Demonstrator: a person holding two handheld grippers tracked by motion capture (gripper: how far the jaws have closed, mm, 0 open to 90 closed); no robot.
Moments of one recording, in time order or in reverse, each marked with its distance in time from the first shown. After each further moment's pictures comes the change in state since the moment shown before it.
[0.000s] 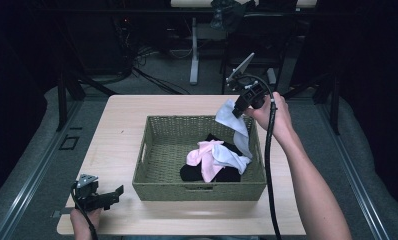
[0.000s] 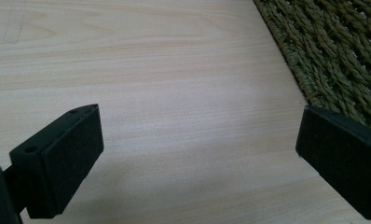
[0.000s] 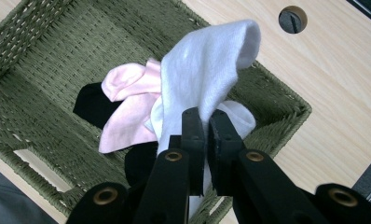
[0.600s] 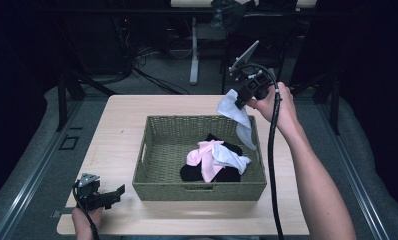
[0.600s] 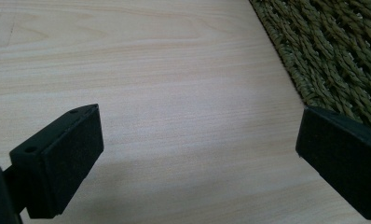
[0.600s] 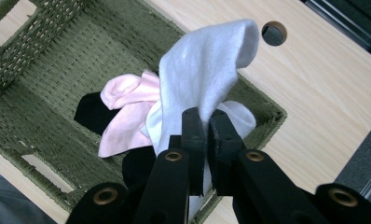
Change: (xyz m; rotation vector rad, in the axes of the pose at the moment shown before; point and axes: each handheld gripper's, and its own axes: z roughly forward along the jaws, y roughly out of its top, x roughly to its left) left arm -0.001 0.002 0.002 0.013 -0.010 0.007; right arm -0.004 0.008 -0.027 -0.027 -0.024 0.007
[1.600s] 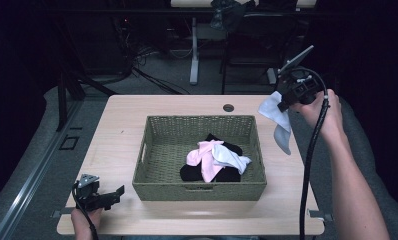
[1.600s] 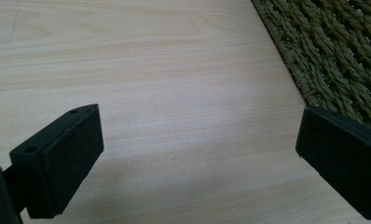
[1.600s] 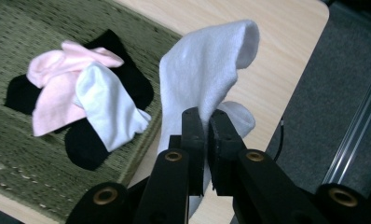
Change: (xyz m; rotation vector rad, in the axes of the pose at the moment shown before) left arm 0.000 -0.002 -0.001 -0.004 0.005 -0.001; right arm -0.084 -0.073 -0.016 0.013 -0.084 0.181
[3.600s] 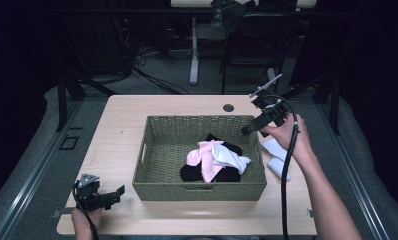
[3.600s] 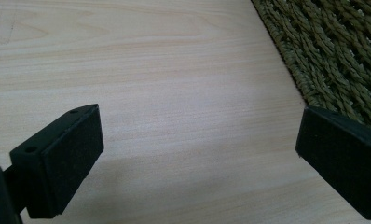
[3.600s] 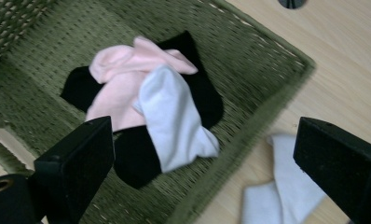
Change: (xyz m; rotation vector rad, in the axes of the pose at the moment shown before) left arm 0.000 0.000 0.001 -0.004 -0.001 0.000; right arm 0.066 -0.012 0.056 -0.070 0.167 -0.153
